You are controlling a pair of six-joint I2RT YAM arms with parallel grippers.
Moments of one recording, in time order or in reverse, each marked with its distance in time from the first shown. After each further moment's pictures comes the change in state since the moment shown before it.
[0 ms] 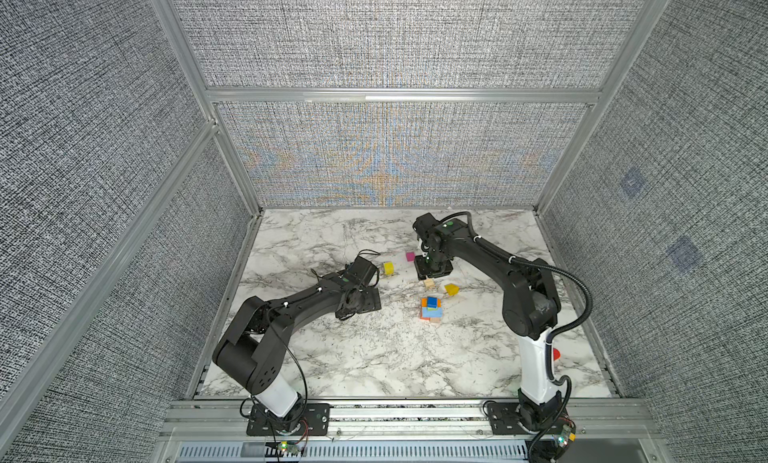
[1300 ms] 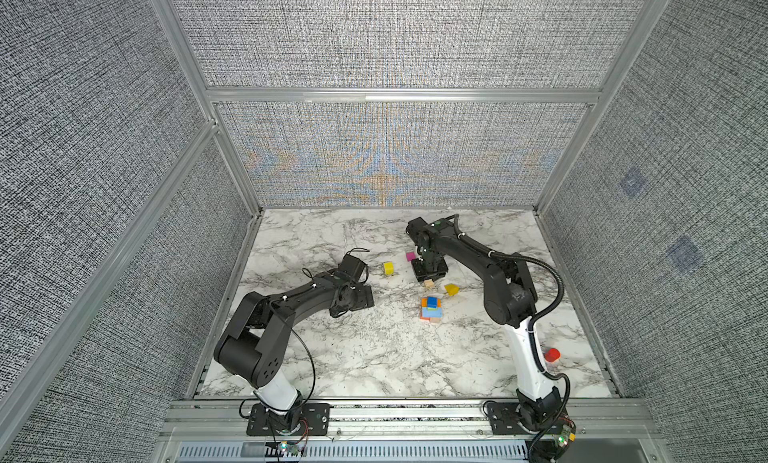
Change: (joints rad) left arm 0.092 0.031 -0.033 0.073 0.056 0.058; right arm -0.011 0.197 0.172 -0.104 0.053 0.010
